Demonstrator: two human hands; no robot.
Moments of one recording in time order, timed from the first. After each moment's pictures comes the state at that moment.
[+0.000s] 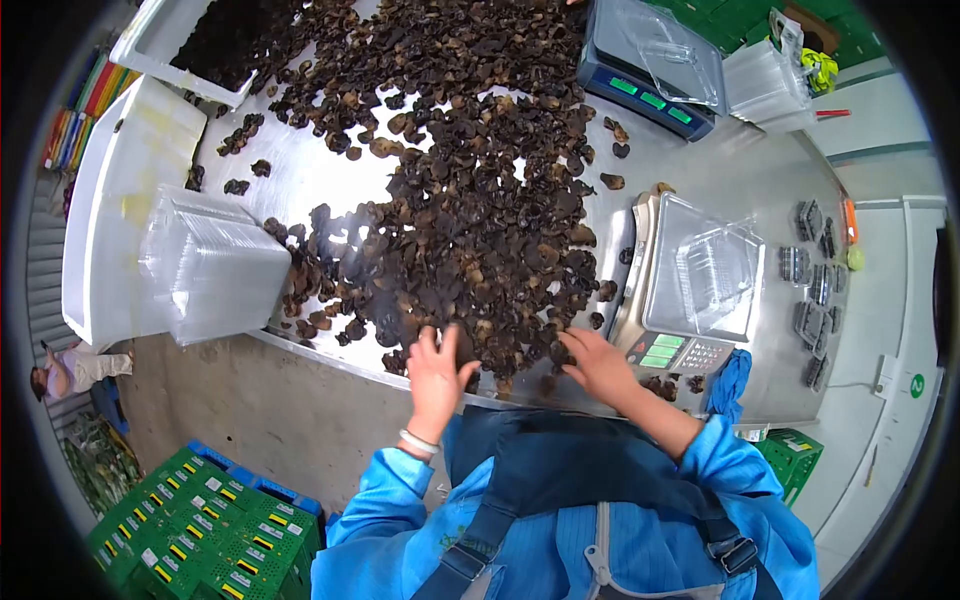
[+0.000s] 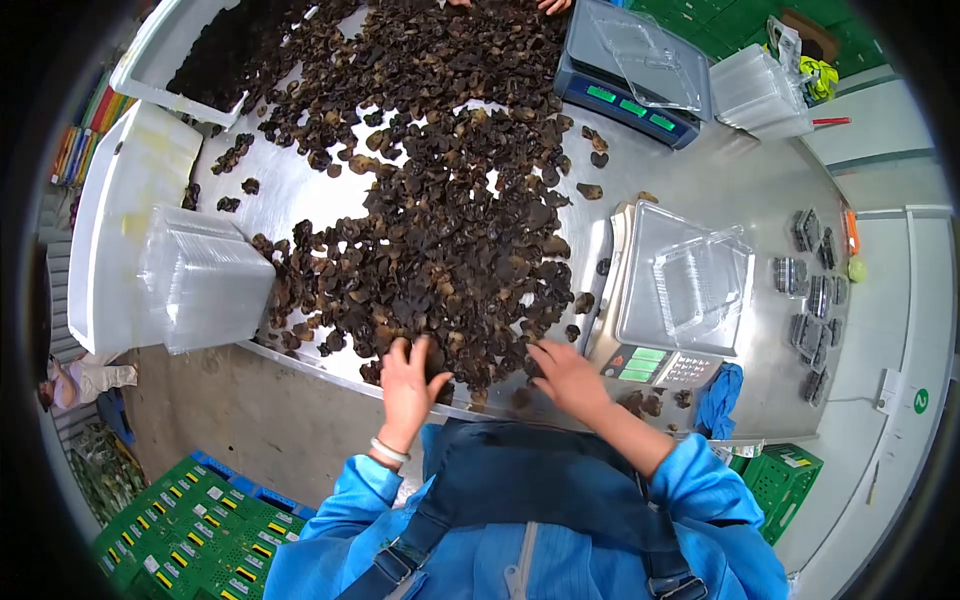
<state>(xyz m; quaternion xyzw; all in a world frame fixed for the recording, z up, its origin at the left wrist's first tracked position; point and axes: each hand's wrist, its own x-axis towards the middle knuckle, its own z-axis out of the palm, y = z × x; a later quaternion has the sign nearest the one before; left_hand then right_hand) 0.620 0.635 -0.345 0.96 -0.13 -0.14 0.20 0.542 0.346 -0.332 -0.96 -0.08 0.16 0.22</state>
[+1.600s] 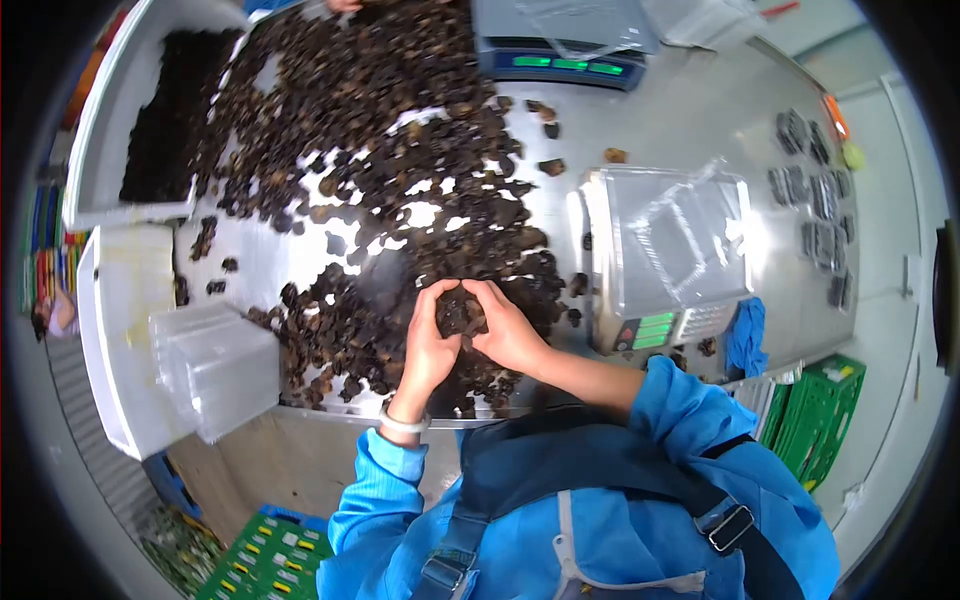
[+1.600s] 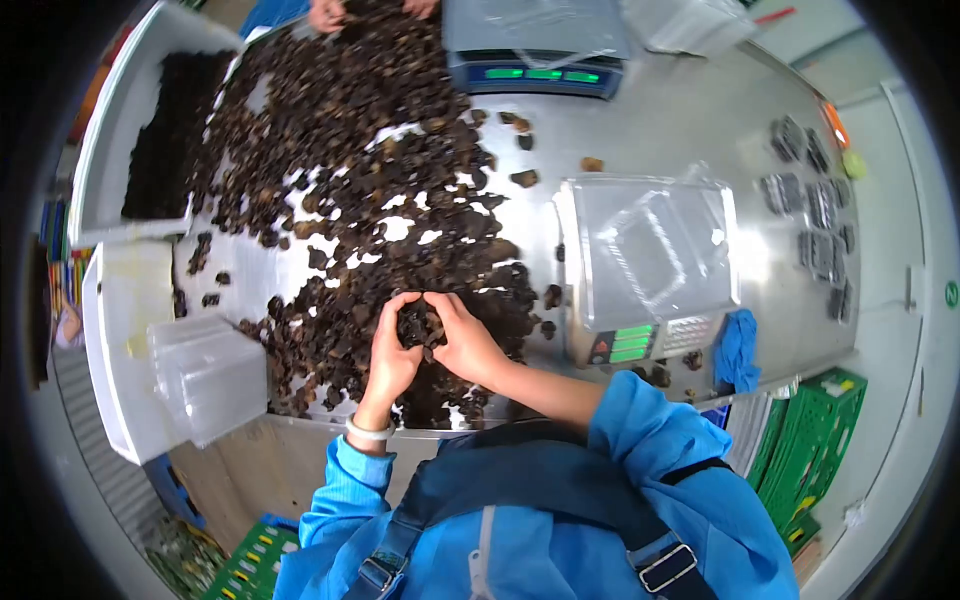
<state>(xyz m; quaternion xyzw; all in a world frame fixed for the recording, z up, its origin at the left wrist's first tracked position) 0.735 0.547 -0.309 0.81 -0.21 -0.23 0.50 0.661 0.407 -0.336 -0.79 0.13 0.02 0.60</state>
